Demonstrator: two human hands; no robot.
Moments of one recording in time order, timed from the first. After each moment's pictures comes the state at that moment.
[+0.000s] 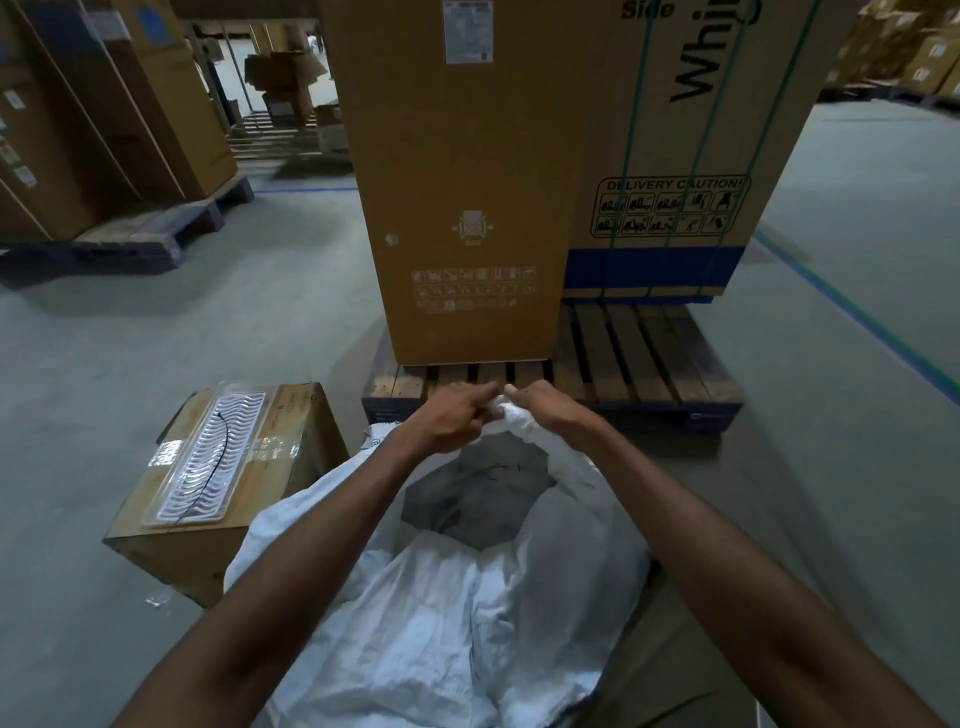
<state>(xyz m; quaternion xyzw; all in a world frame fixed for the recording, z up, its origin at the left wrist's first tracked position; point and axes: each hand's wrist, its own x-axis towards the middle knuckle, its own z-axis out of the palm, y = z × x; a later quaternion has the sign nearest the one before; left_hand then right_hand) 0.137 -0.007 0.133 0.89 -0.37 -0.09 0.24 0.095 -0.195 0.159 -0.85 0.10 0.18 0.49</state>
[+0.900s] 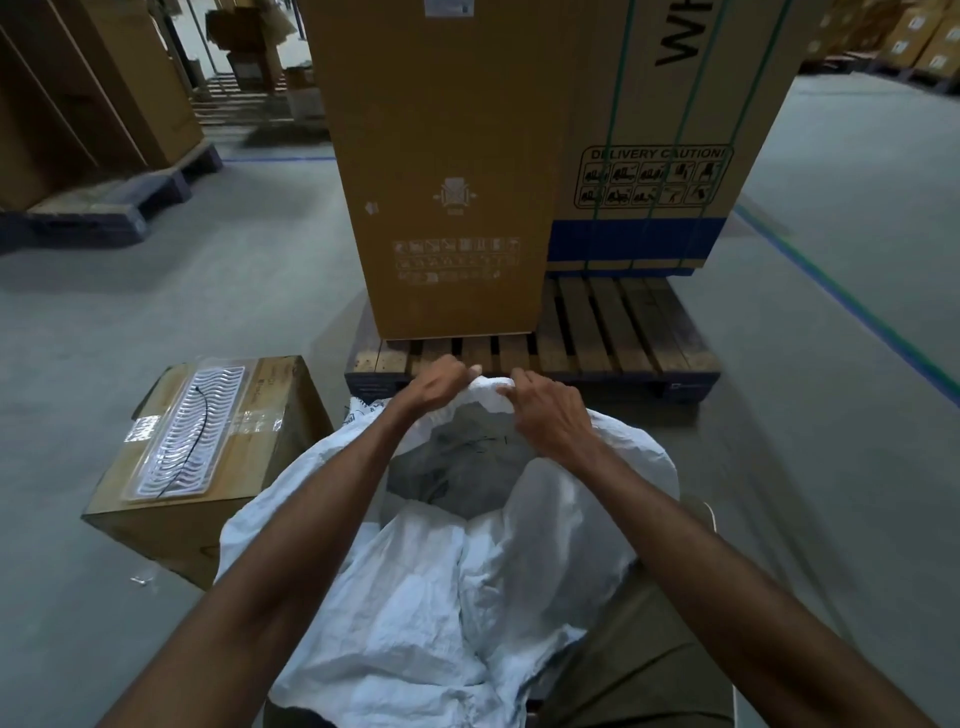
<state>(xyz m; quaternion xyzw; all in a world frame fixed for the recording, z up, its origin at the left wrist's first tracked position) 0.155 -0.015 0.110 0.89 -0.19 -0.18 0.36 0.045 -0.192 0.119 -0.99 -0.02 -0.12 0.08</state>
